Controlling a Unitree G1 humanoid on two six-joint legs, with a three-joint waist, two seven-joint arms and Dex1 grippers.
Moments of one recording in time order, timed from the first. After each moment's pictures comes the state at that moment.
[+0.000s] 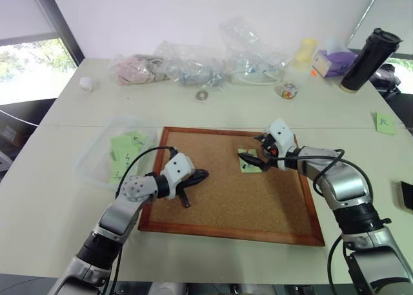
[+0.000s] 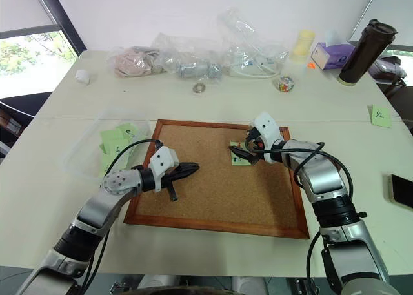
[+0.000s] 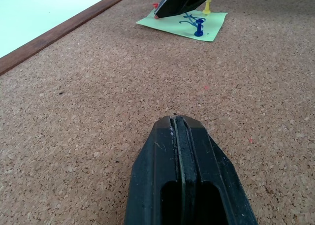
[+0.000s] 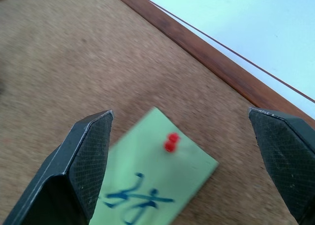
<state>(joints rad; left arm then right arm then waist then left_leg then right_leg) -0.25 0.43 -0.28 -0.07 -0.15 0.23 -0.76 -0.48 -0.58 0.12 0.05 0.26 0.57 0.71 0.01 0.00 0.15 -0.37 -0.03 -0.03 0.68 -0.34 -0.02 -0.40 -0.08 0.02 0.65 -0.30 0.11</state>
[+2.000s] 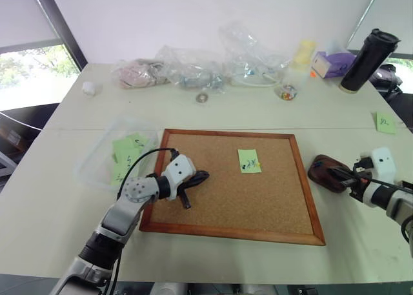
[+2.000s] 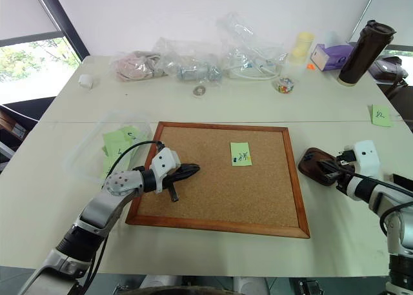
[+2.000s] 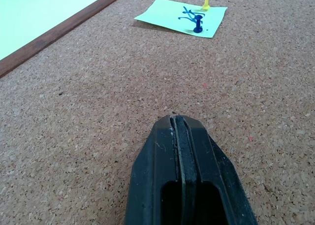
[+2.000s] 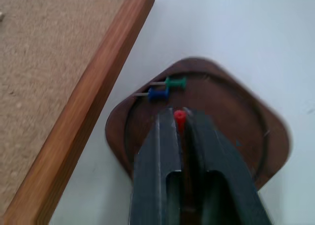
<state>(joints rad) -0.25 0.42 -0.30 -0.04 -0.14 0.21 -0.77 0.00 -0.73 -0.48 -0.09 0.41 0.73 0.72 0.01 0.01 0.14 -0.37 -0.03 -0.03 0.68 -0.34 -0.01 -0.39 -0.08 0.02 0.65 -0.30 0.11</state>
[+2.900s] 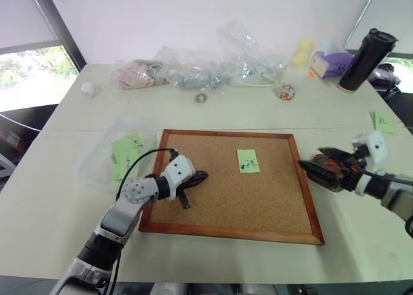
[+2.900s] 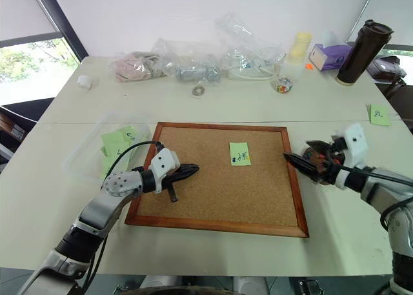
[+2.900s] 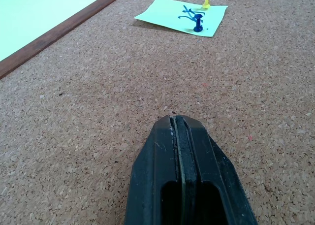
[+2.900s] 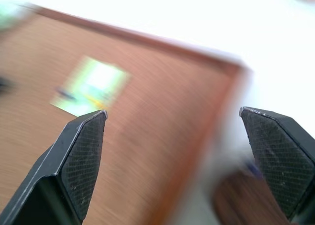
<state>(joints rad) -0.25 0.43 -0.30 -0.05 -0.13 0.21 -0.76 -0.06 -0.78 -0.44 -0.39 0.67 0.84 0.76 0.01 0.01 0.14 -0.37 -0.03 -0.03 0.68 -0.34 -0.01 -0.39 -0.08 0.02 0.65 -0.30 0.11</state>
